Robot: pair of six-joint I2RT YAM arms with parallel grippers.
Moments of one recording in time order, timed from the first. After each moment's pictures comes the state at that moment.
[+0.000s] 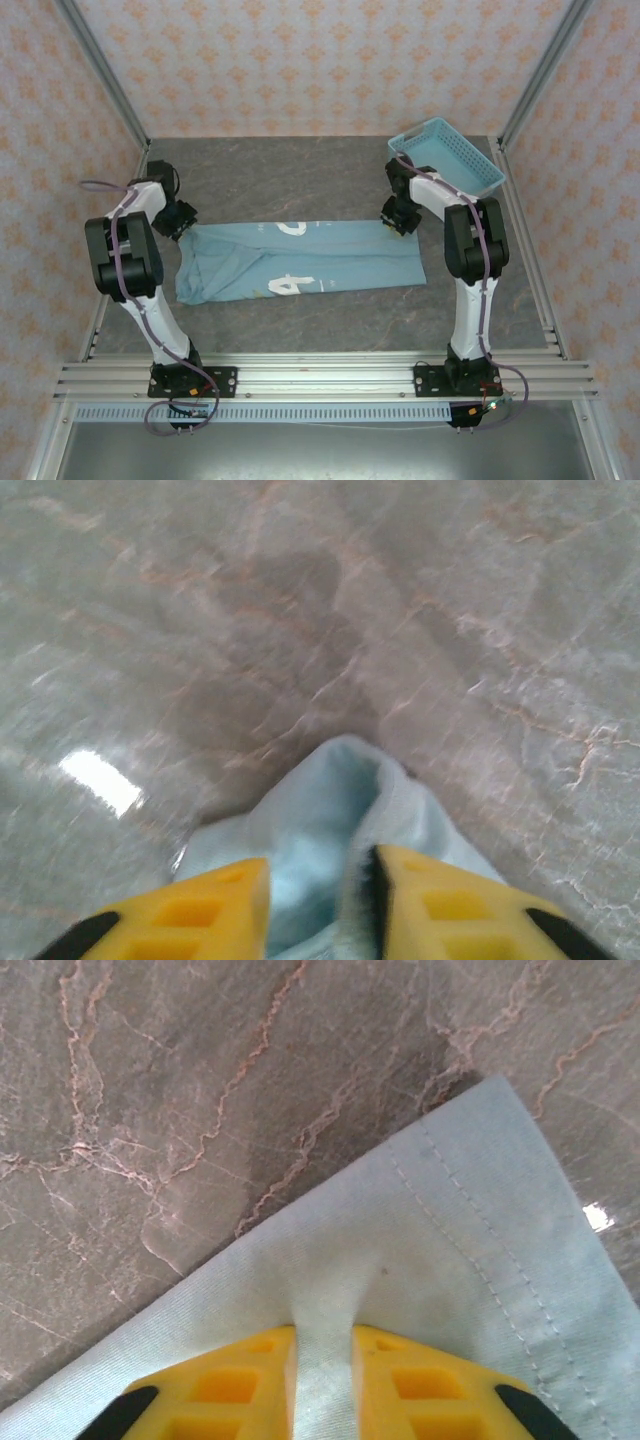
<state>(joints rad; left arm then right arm) 0.28 1.89 1.34 -0.81 -0.01 -0.68 0.25 2.09 1.55 -0.90 -0.02 0.86</state>
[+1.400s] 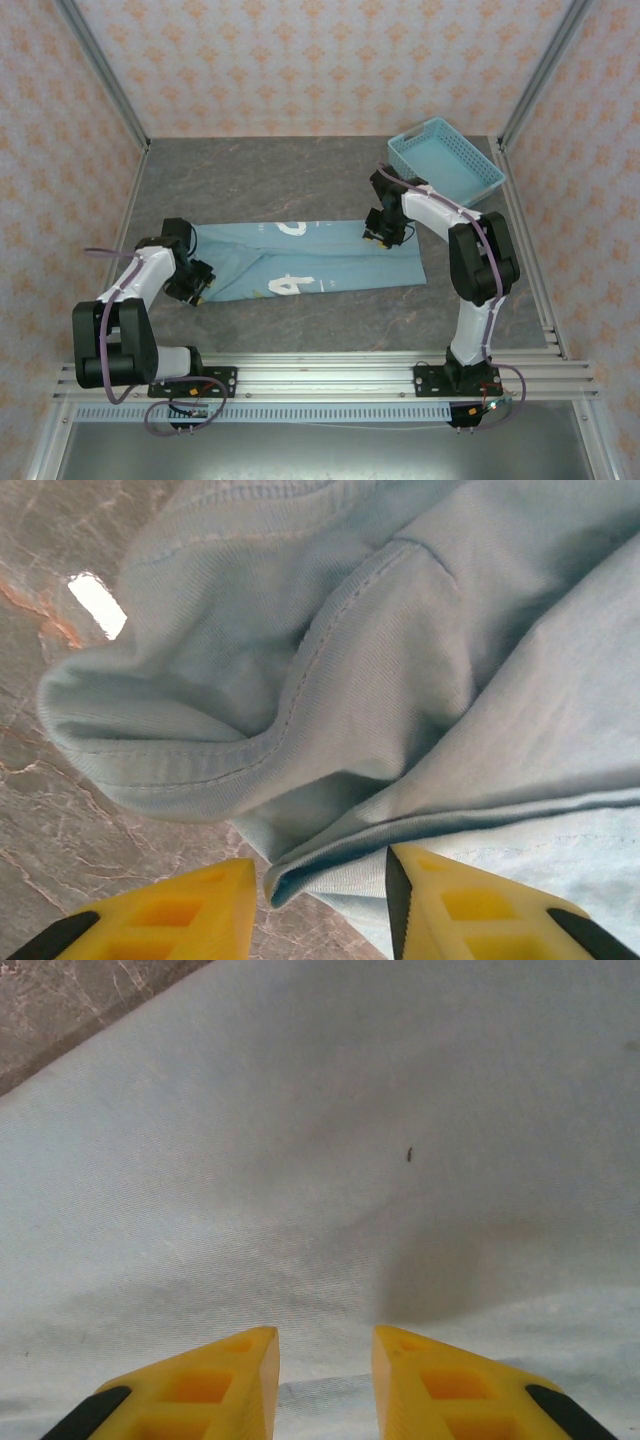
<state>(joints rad) 0.15 1.33 0.74 -0.90 0.08 -0.97 0.38 1.91 1.38 -0.86 -0.18 0.77</state>
